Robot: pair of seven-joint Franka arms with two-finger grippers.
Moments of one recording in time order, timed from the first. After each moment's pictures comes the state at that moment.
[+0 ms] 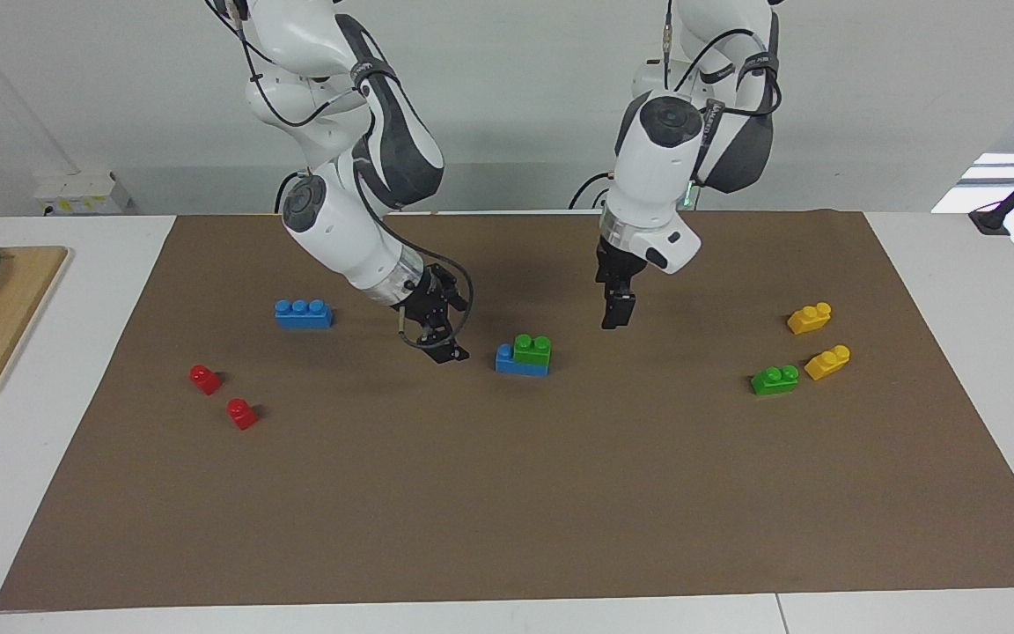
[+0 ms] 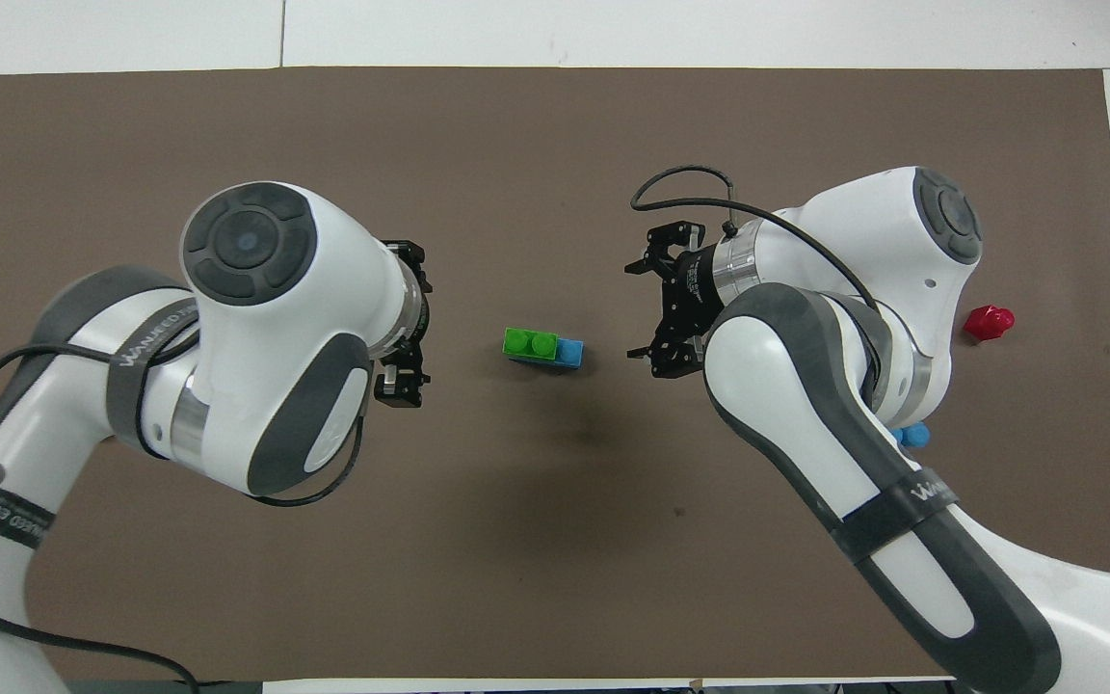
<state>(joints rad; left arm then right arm) -0.48 0.14 -0.06 -1.80 -0.04 1.98 -2.00 0.34 0.23 0.02 -1.88 0.62 2.20 1.61</state>
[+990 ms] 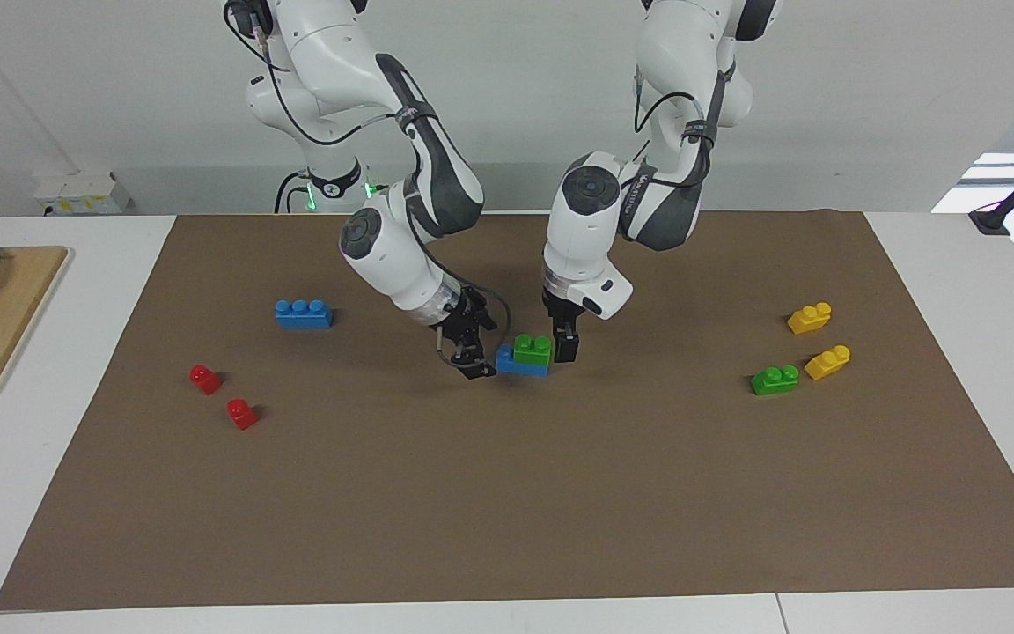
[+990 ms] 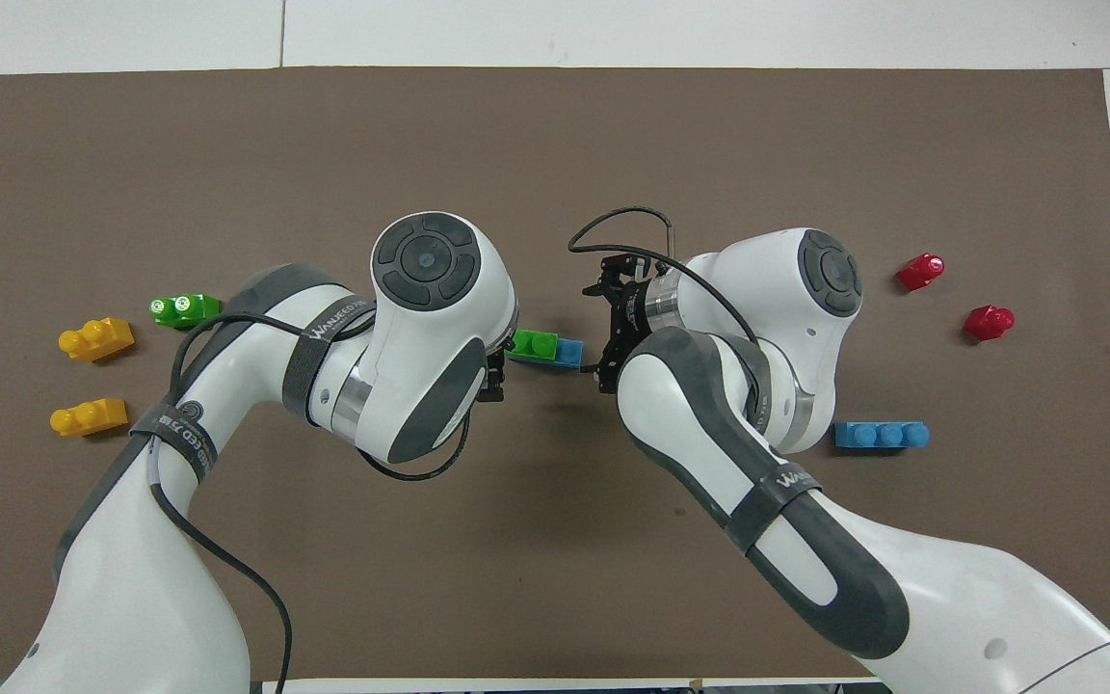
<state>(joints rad) -0.56 0.32 -0.06 -1.77 -0.02 2.13 -2.13 0.45 0.33 0.02 -1.93 0.69 2.42 1.61</state>
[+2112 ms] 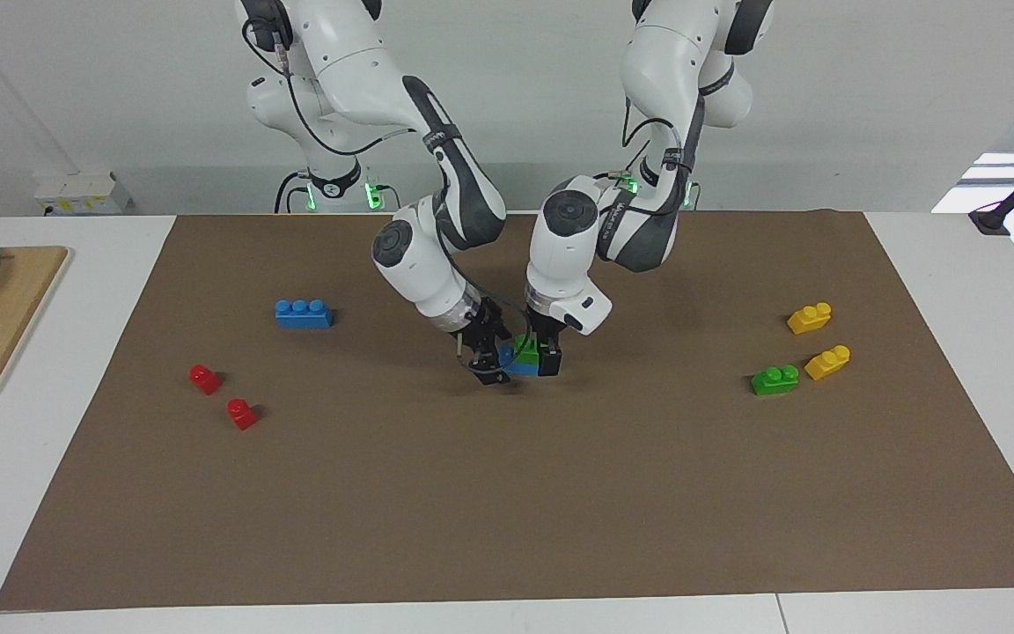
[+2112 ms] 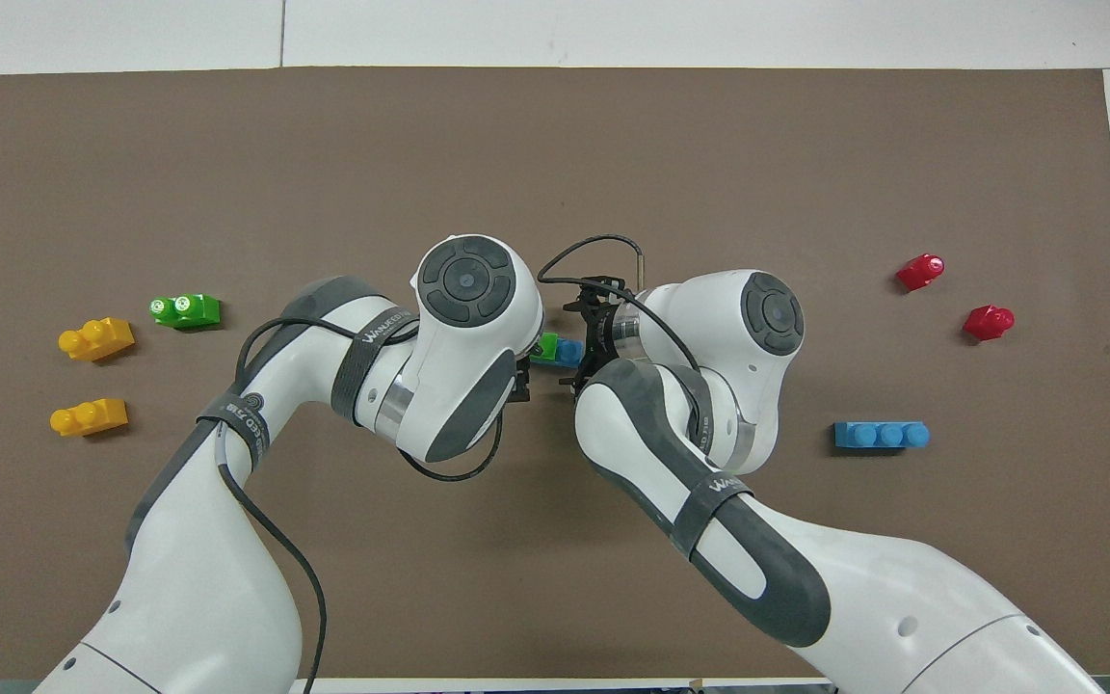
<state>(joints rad) -0.59 0.39 -0.06 -1.78 -0.02 2.21 -2.18 0.51 0.39 0.02 -1.96 0.72 2.54 1.61</state>
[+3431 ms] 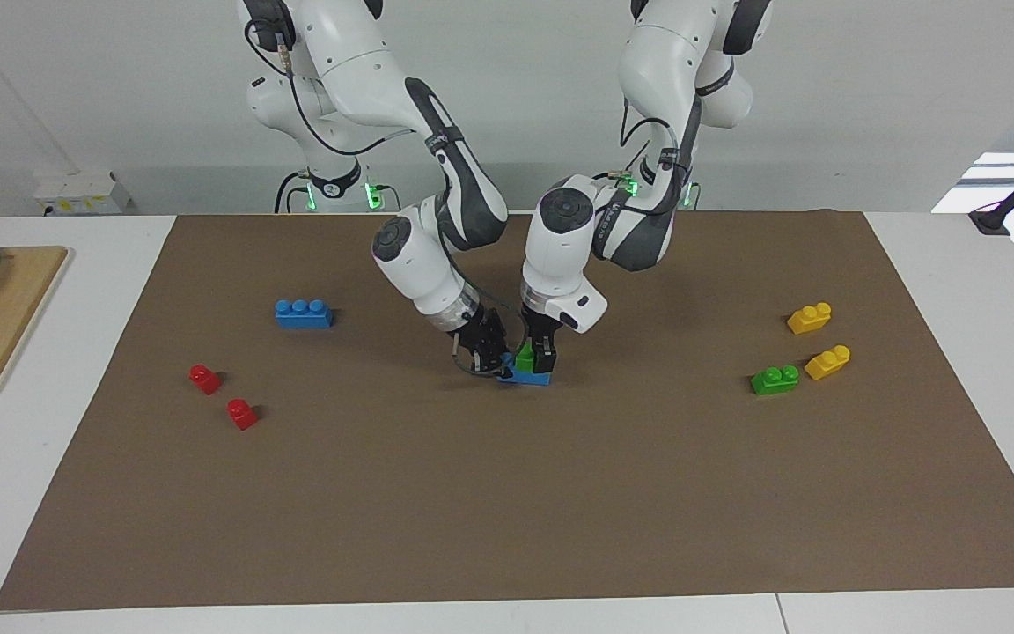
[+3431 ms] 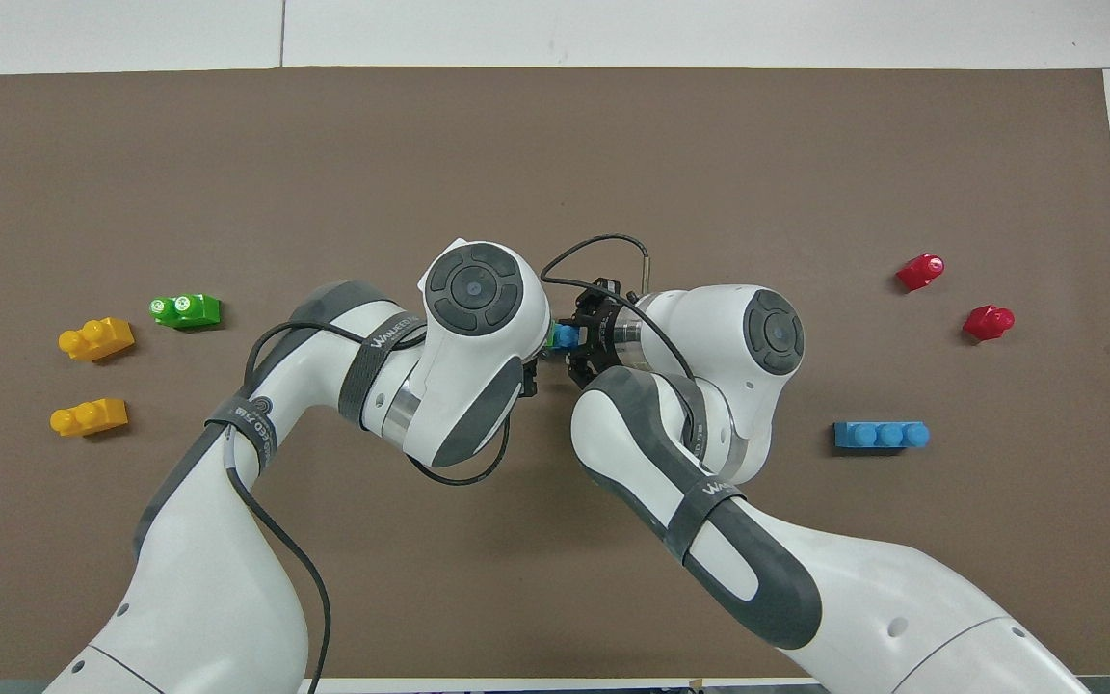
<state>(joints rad) -0.60 0.39 -0.06 -1.78 -0.02 2.24 -2.19 0.52 0.39 0.02 -1.99 0.76 2.64 1.61</state>
